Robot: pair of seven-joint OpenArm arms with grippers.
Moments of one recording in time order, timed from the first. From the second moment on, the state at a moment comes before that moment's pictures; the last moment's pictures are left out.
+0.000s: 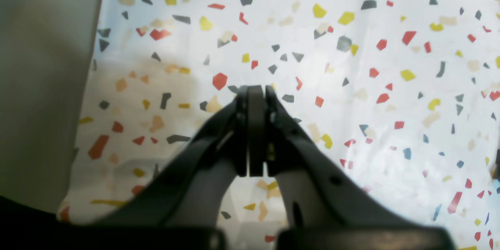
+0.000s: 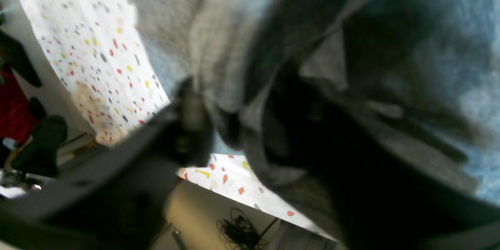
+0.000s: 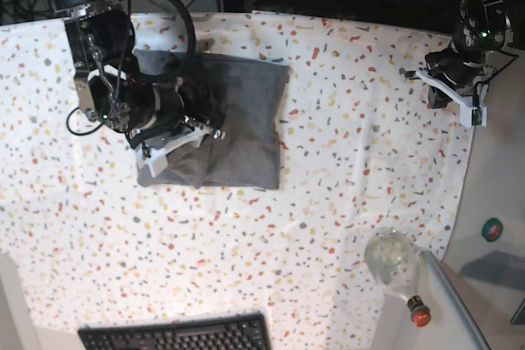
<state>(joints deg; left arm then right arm) 23.1 -15.7 -23.5 93.3 -19.8 -13.9 35.3 -2.5 3.9 -9.4 85.0 42.4 -16.3 -58.6</state>
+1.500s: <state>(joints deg) 19.9 -15.9 -48.8 81.9 -19.4 -25.8 35.2 2.7 14.3 -23.8 83.2 42.6 -23.2 -48.5</state>
